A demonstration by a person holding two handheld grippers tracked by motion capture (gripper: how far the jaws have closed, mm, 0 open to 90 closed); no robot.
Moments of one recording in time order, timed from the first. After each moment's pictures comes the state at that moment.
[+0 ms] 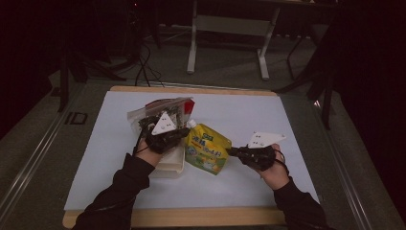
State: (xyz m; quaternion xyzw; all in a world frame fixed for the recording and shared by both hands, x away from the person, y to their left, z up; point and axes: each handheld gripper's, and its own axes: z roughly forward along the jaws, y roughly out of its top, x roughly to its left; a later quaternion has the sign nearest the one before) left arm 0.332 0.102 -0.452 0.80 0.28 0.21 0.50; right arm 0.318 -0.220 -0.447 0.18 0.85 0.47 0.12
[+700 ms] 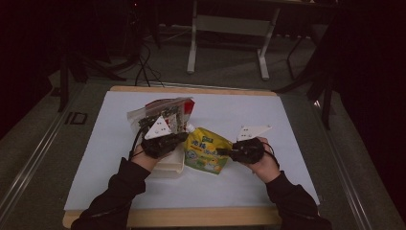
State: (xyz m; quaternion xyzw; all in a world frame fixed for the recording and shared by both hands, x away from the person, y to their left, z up) left arm 0.323 0.113 -0.454 0.79 0.26 0.18 0.52; right arm 0.343 -0.196 -0.455 0.18 0.87 0.46 0.06
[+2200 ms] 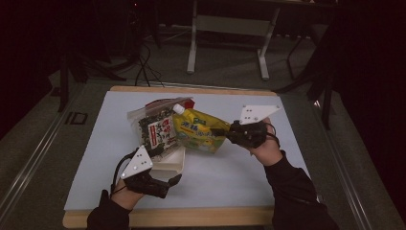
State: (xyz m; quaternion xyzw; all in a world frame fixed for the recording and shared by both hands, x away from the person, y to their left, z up) left arm 0.226 0.135 -0.460 0.77 0.28 0.20 0.54; right arm 0.340 -0.174 -0.369 0.08 0.84 0.52 0.10
